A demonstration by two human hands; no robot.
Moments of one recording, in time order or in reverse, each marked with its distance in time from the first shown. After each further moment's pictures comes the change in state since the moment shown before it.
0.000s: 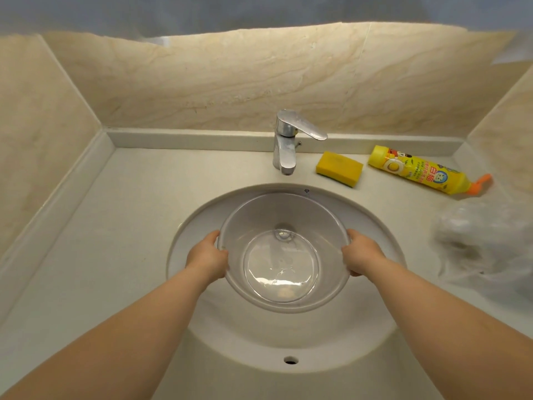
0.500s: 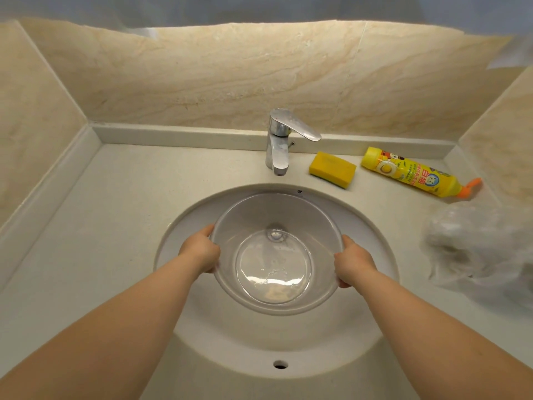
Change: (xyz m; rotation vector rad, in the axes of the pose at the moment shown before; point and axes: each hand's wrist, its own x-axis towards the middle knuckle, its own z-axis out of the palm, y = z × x) left_hand 0.020 0.015 0.003 0.001 -0.070 -0.043; right_hand 0.003 0.015 0.012 0.042 0.012 0.076
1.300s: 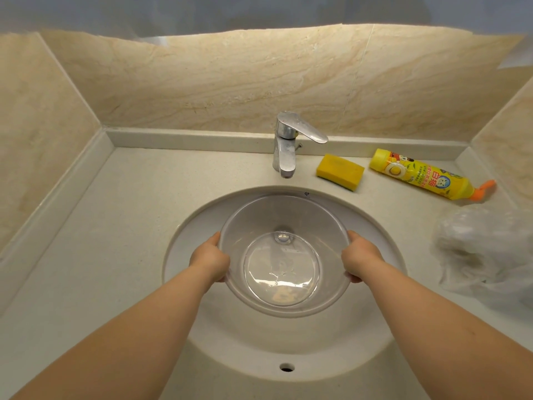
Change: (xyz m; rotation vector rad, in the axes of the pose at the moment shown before) left_hand -0.016 -0.005 0.009 -0.103 0.015 -0.074; right_hand 0.007 -0.014 -0.008 -0.003 -0.019 0.037
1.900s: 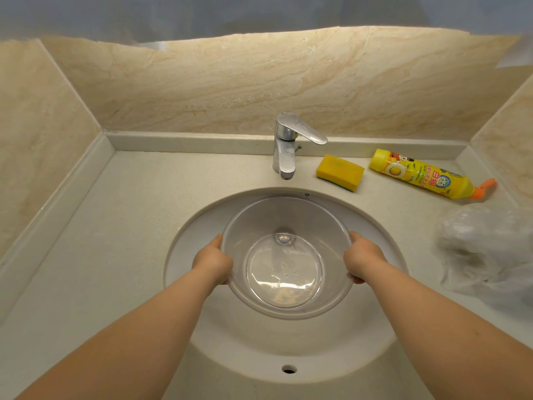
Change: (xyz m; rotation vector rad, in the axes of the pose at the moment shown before) left_hand -0.003 0.002 0.002 0.064 0.005 0.034; right_hand -0.004 -0.001 -0.003 -0.044 0.028 -0.013
